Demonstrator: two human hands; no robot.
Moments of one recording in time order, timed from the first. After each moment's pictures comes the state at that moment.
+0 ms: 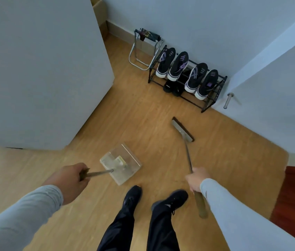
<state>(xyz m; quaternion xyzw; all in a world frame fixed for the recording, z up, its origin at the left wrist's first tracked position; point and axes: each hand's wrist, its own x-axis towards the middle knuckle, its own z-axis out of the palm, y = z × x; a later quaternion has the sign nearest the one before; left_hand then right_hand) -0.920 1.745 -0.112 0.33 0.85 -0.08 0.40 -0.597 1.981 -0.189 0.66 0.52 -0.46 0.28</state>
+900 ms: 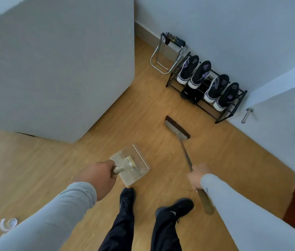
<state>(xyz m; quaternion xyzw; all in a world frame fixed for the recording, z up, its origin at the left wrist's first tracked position) -0.935 1.737 -0.122 0.35 0.84 -0.07 0.40 -0.690 1.970 -0.199 0.61 0.59 -0.40 0.35</state>
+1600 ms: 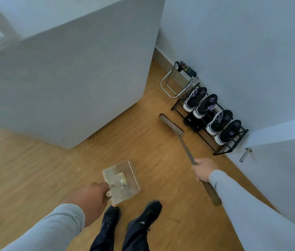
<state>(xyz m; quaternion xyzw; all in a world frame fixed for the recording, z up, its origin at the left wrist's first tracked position) -0.943 1.738 -0.118 0.35 0.83 -0.05 0.43 -0.782 2.076 -0.146 0.54 0.69 -0.37 0.30</state>
